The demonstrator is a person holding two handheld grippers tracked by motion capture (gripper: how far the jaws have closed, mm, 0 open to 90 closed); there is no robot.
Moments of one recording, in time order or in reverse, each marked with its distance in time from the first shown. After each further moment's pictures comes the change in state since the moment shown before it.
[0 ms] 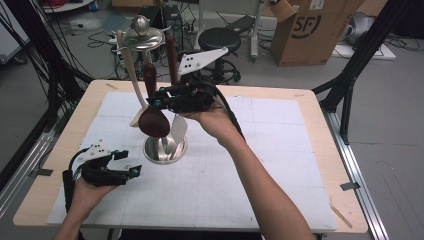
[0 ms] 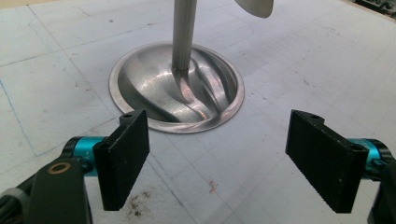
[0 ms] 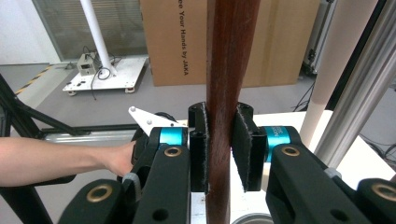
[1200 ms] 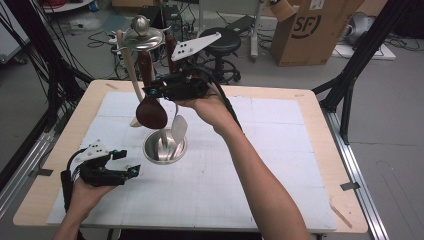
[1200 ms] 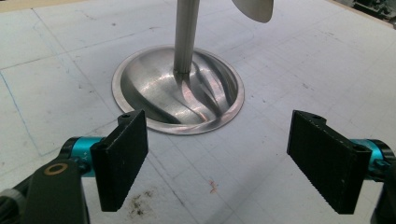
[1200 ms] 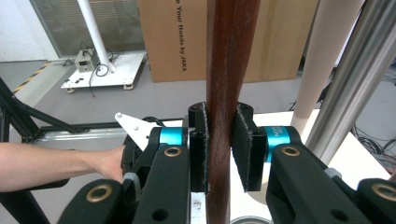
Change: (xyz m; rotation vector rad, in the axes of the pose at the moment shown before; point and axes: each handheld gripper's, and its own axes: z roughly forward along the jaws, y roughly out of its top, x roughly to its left) left arm 0.001 0.000 -0.004 -0.015 -0.004 -0.005; right arm -0.016 0.018 0.006 0.032 -0.002 0.014
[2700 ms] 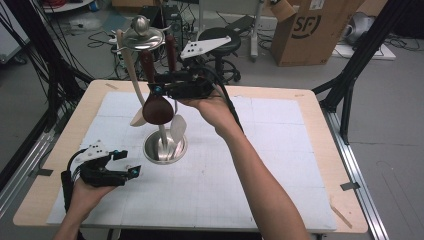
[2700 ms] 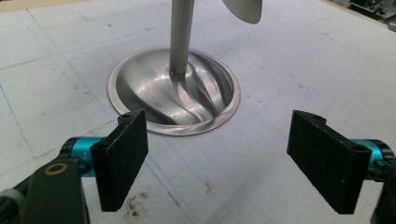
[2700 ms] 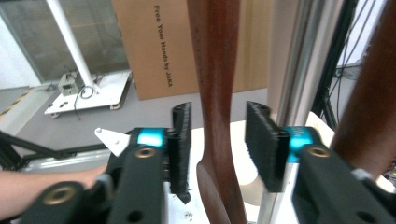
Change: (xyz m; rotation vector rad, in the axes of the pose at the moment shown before) left arm -0.001 0.000 0.000 0.001 -0.010 0.005; right arm -0.007 -0.011 -0.007 -0.073 -0.073 0.072
